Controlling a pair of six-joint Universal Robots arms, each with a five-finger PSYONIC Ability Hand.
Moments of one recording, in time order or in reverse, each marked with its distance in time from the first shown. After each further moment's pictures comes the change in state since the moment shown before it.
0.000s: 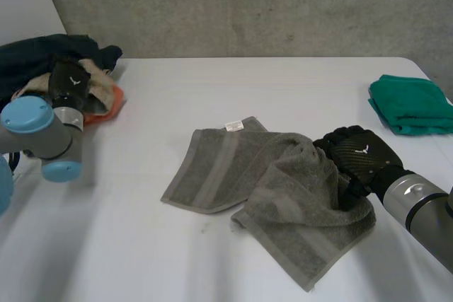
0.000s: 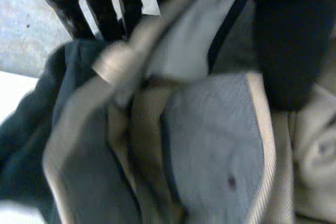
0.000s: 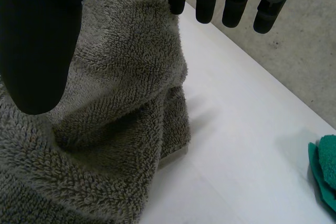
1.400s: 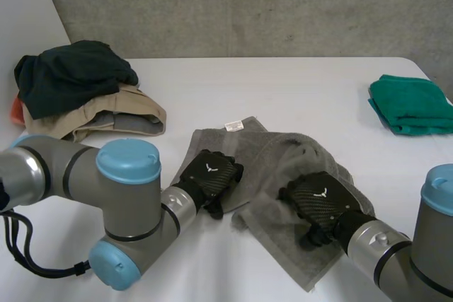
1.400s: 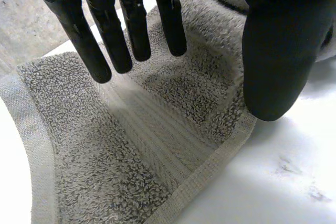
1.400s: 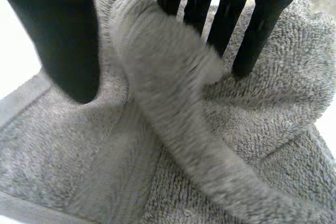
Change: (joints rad) left arm -0.555 0.329 -0.446 -0.458 0.157 -0.754; right arm 0.203 -0.001 0.121 -0.031 0.028 0.109; left_hand 0.141 0.197 0.179 0.221 0.204; right_hand 0.443 0.461 0.454 0.451 0.446
